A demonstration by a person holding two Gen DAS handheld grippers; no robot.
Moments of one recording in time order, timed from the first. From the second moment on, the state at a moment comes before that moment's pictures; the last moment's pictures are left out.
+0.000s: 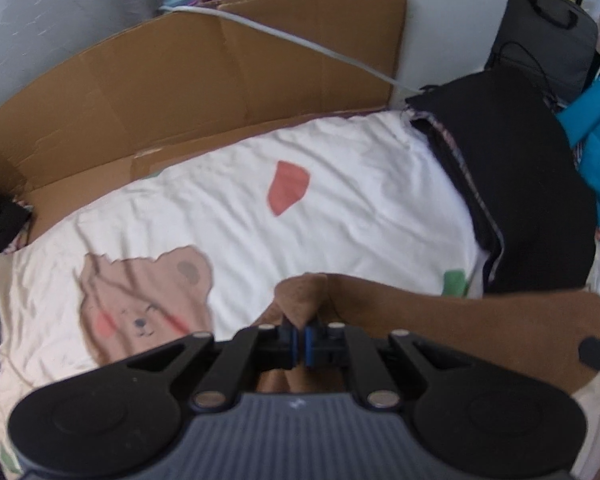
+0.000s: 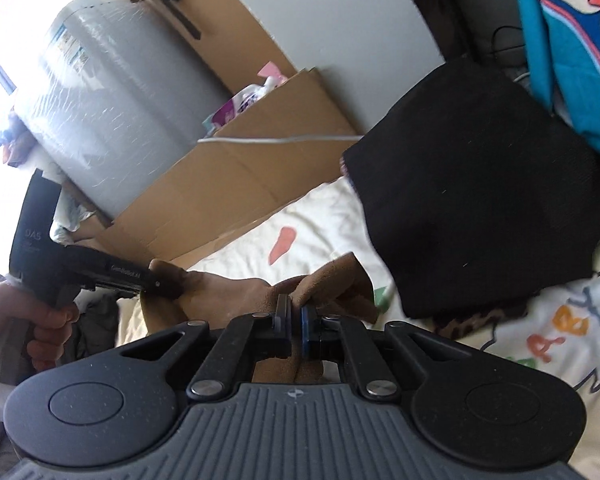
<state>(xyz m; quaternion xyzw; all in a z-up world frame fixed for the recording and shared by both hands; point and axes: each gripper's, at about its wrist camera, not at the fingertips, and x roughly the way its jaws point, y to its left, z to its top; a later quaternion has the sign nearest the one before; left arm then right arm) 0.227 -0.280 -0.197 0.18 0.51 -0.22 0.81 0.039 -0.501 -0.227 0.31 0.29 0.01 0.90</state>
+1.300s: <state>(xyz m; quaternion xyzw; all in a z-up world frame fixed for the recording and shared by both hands) 0.251 -0.182 -0.188 0.24 0.53 -0.21 0.79 0.008 -0.554 -0.230 0.27 0.26 -0.16 0.91</state>
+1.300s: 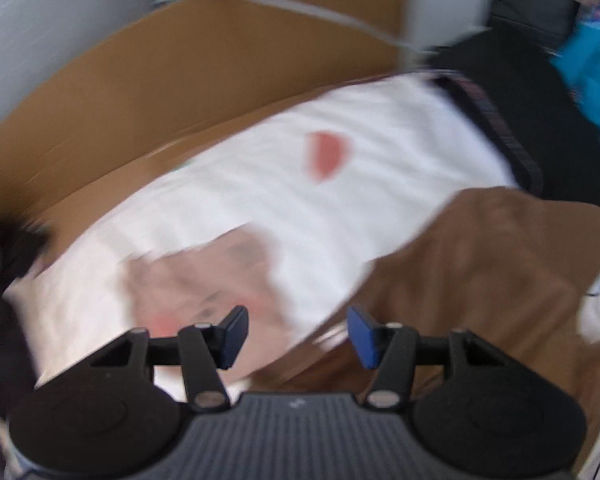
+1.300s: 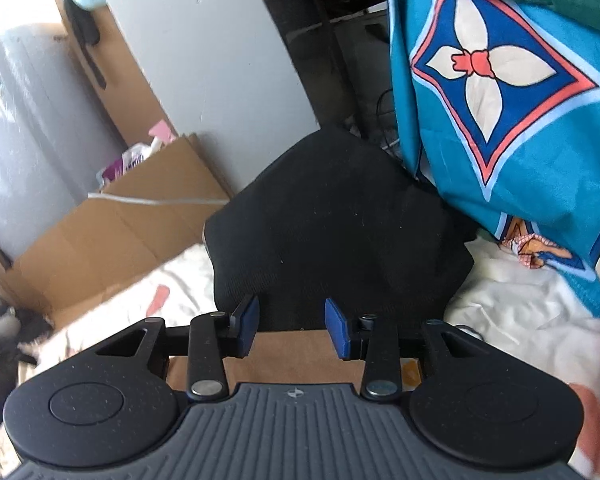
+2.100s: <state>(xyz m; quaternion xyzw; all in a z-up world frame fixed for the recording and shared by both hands) 0.234 0.034 -0.276 0.09 0.58 -0.03 0.81 0.067 -0.463 -0.239 0.17 0.33 -0.02 0.93</state>
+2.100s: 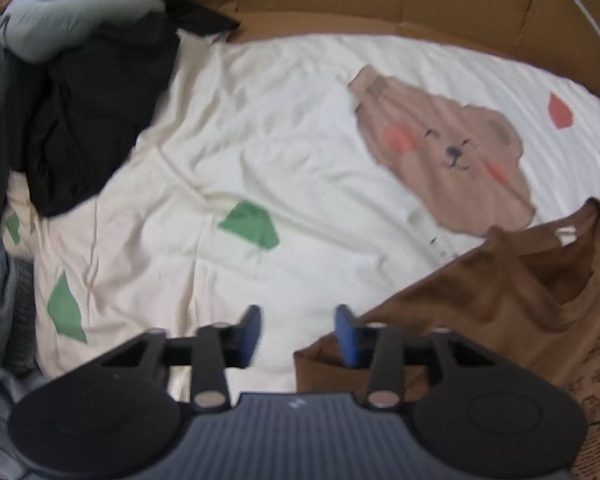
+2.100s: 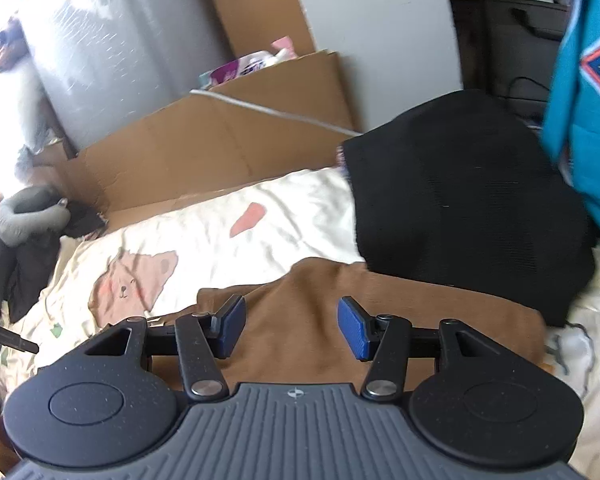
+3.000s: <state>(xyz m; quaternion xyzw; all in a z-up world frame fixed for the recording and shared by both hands) 0.149 0.024 -0.309 0.07 0.54 -0.05 0.84 0.093 -0.426 -0.278 0.15 0.36 0.01 0.92</state>
